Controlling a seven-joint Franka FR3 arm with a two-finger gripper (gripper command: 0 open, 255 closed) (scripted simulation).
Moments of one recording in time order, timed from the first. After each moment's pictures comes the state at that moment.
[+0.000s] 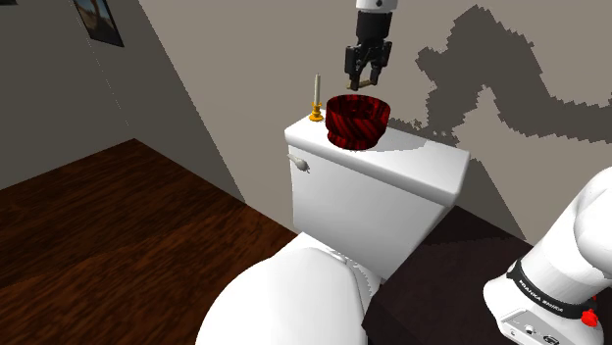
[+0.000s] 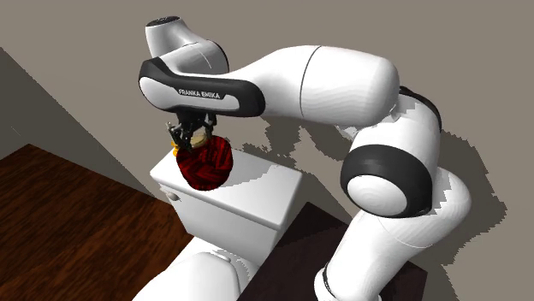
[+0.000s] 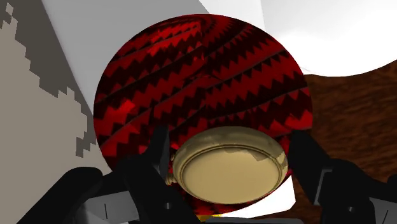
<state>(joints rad) 0.01 -0.08 0.04 -1.80 -0.01 1.71 0.11</state>
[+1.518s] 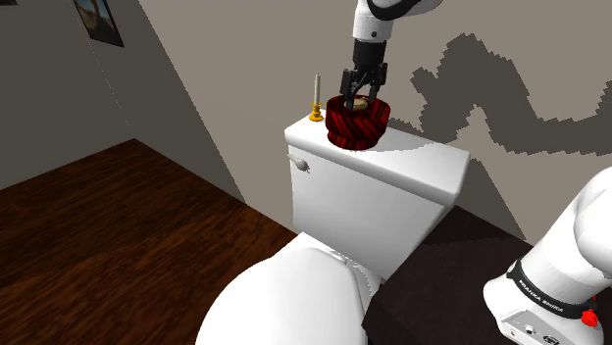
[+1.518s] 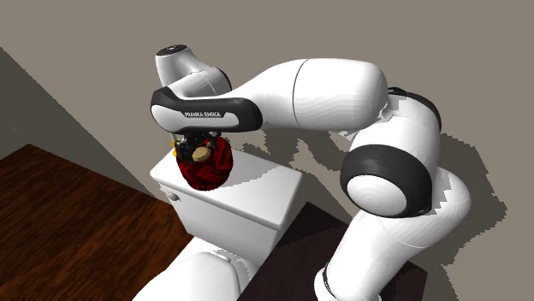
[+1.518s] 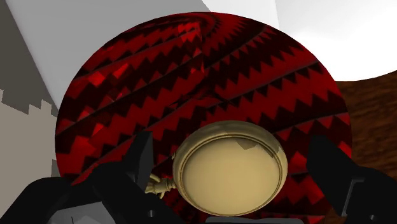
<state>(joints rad) 0.01 -0.08 0.04 -1.94 -0.01 1.86 0.11</state>
